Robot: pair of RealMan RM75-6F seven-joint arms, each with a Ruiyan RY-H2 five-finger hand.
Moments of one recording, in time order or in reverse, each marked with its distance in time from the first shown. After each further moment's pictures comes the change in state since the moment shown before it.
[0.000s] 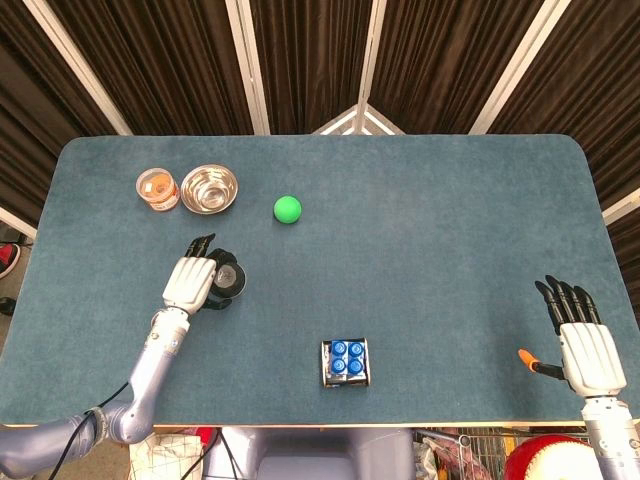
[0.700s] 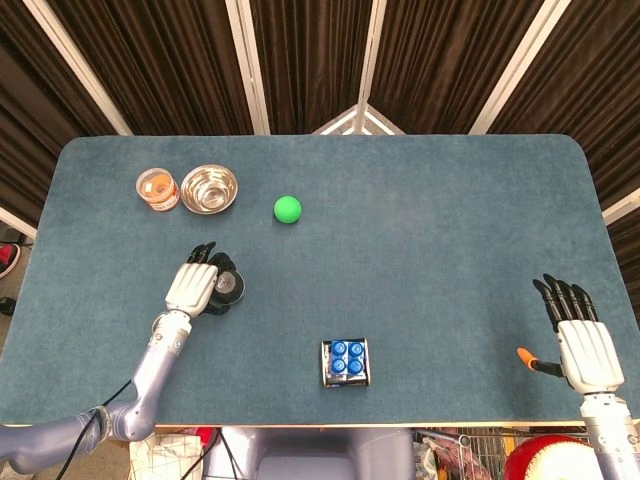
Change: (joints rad) left arm -0.022 -0.027 0.046 0.076 -0.044 -0.029 -0.010; right arm 0.013 0.002 0.006 0.003 0.012 -0.022 0.006
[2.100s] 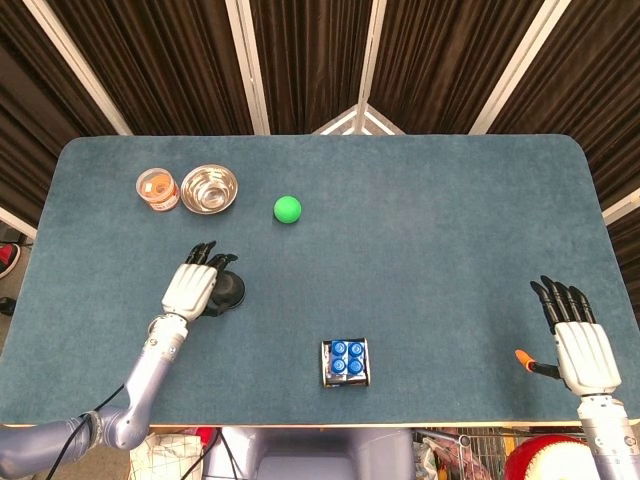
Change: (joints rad) left arm 0.006 0.058 0.037 -0.097 0.038 0.072 0.020; right arm -0.003 -0.006 -0.006 -0.009 0.000 0.004 -0.023
